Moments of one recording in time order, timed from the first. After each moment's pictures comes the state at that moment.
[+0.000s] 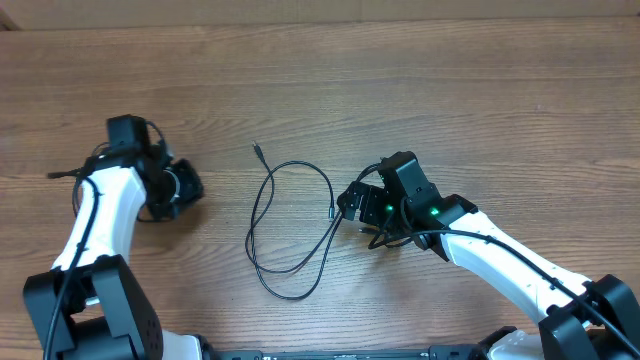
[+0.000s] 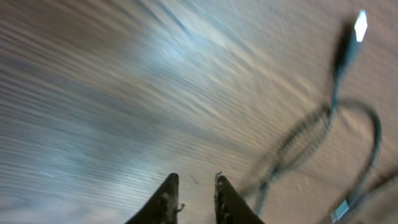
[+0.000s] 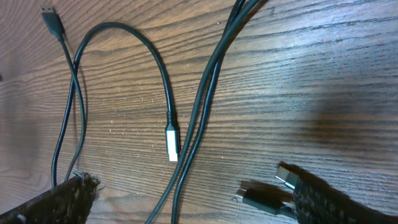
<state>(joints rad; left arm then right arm) 0.21 1.64 1.07 -0.84 0.28 -0.33 0.55 1.49 0.79 -0.32 -0.19 0.81</state>
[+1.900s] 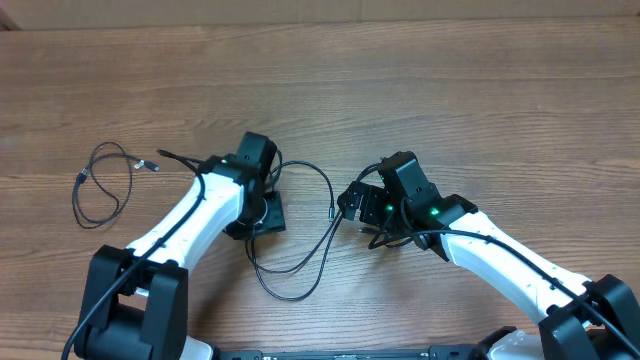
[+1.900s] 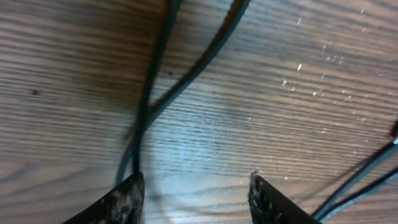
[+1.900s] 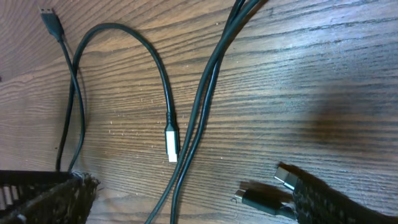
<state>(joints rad) -0.32 1.66 0.99 -0.87 0.08 -0.51 0.55 1.49 0.79 -0.32 -0.19 0.81</state>
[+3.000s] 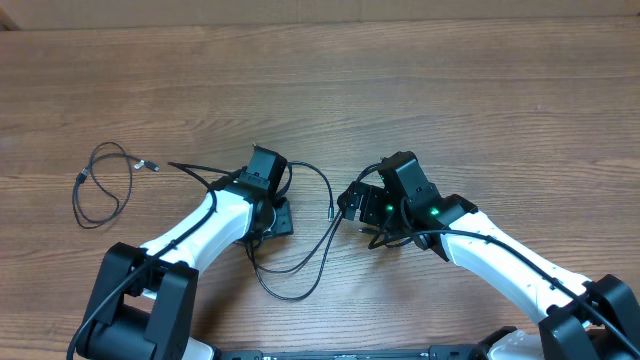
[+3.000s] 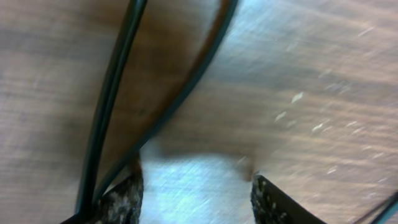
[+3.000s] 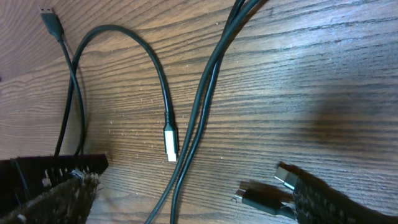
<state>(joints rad) -0.37 1.66 0.86 -0.64 0.03 -0.55 0.55 1.49 0.79 -0.32 -0.19 0.81</state>
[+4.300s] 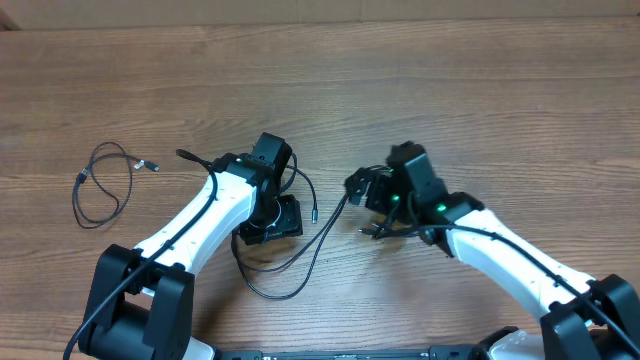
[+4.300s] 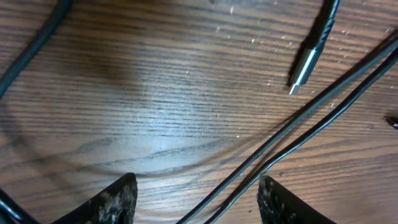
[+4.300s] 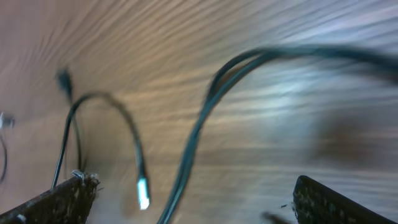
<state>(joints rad) -0.39 1.66 1.04 -0.94 0.19 -0.54 0.49 1.49 0.78 -0.23 -0.12 0.81</state>
